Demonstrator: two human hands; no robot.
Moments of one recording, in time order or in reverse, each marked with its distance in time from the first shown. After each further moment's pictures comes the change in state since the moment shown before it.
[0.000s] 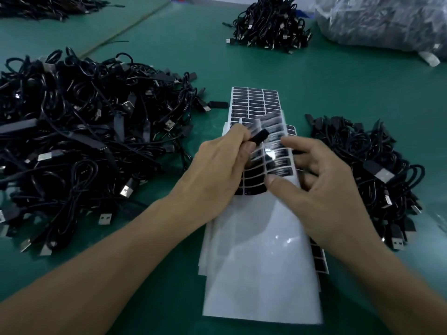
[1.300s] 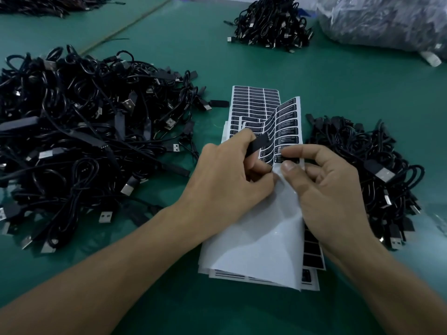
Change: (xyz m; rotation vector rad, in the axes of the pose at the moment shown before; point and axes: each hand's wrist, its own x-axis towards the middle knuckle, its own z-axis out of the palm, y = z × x) left_hand -0.007 0.020 0.008 -0.062 0.115 -0.056; right_hand 0.002 0.002 0.005 0.238 0.108 0.072
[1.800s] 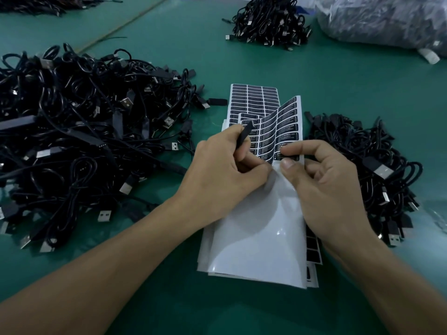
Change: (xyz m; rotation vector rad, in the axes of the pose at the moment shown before) left_hand 0.003 -0.008 -0.002 -0.156 -0.040 -0.072; right_hand 0.000 0.001 0.000 -0.046 0.029 -0.046
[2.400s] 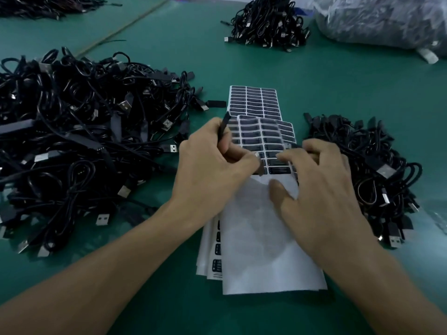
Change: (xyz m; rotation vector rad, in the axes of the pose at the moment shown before) left_hand 0.001 0.001 -0.001 -0.057 0.176 -0.069; right_hand -0.008 -0.006 0.000 -0.871 -0.071 -0.199
